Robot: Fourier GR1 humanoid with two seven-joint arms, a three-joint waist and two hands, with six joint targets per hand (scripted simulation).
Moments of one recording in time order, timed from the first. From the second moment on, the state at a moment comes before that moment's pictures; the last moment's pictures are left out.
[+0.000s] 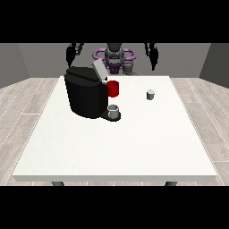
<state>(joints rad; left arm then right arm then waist) 0.04 0.07 0.00 -1.56 0.00 -0.01 0.01 -0.01 -0.09 -0.02 -1.56 0.02 -0.02 -0.02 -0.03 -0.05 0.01</state>
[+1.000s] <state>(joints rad) -0.22 0.49 0.05 -1.30 -0.26 -0.23 -0.10 -0.11 -0.06 0.04 -1.57 0.17 -0.13 -0.03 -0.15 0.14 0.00</state>
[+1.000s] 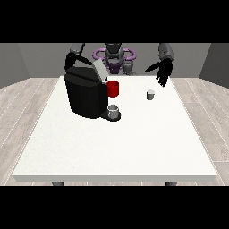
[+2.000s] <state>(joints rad) -0.46 0.45 -0.02 -0.93 -0.59 -0.03 -0.23 -0.22 -0.01 0.04 -1.44 0.17 -0.17 0.01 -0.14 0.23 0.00</state>
